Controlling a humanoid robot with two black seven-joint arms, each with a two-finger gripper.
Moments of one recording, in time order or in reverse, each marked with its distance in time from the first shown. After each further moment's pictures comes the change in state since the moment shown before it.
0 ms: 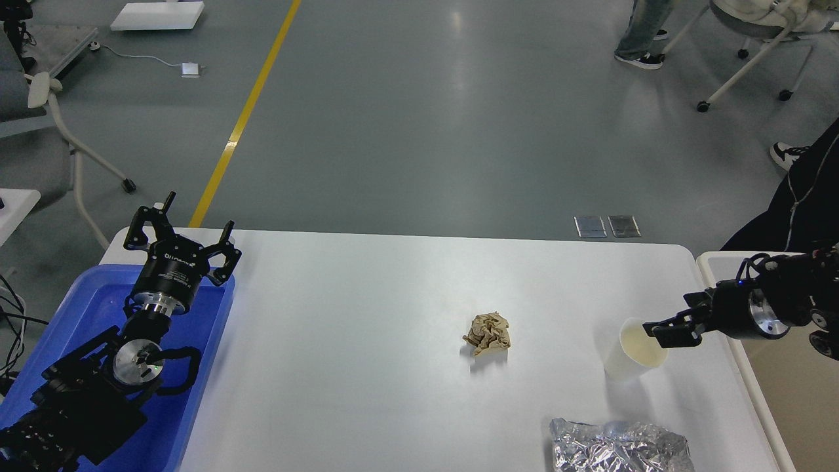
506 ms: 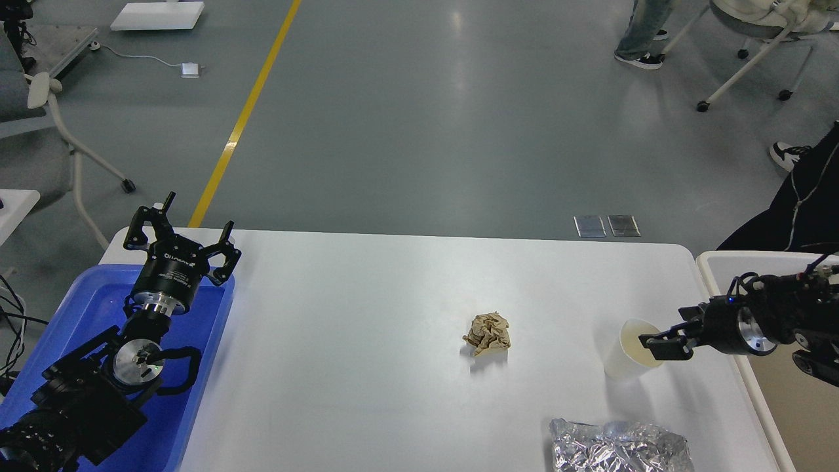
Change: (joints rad) left arm 0.000 0.000 0.000 0.000 0.000 0.000 0.000; right arm -0.099 0.084 0.000 -0.138 0.028 -0.061 0.002
